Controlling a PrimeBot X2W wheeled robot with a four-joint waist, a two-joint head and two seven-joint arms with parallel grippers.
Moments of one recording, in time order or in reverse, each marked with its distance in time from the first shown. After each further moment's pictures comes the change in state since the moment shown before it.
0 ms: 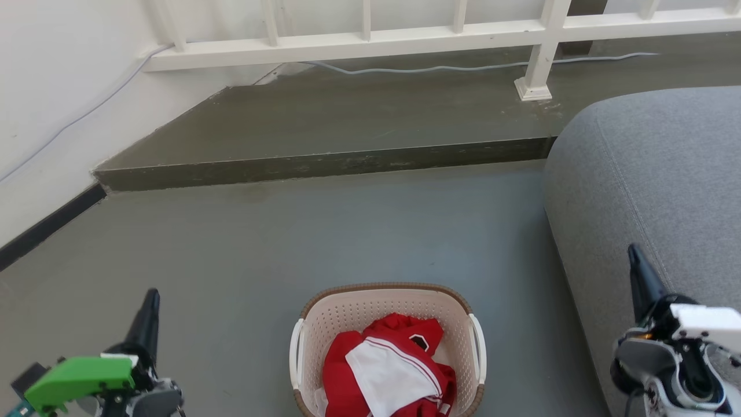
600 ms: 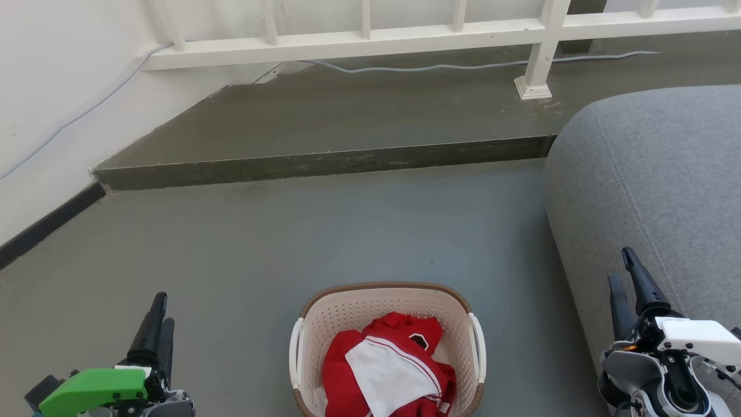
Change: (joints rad) left arm 0.034 -0.017 -0.025 0.016 0.003 0.000 -0.027; right arm 0.036 0.019 0.035 0.006 0.002 0.000 -0.033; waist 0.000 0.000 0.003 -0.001
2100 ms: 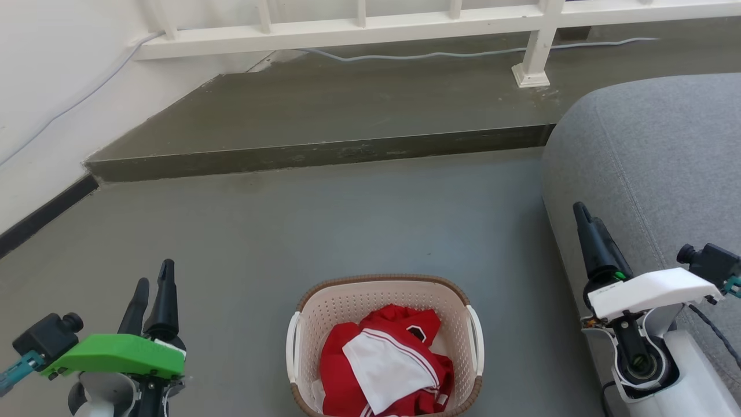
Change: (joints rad) left arm -0.047 0.093 -0.130 -0.069 0.605 0.018 -0.177; right arm -0.088 -0.115 0.244 -0.072 -0.587 -0.011 -0.169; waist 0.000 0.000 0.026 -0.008
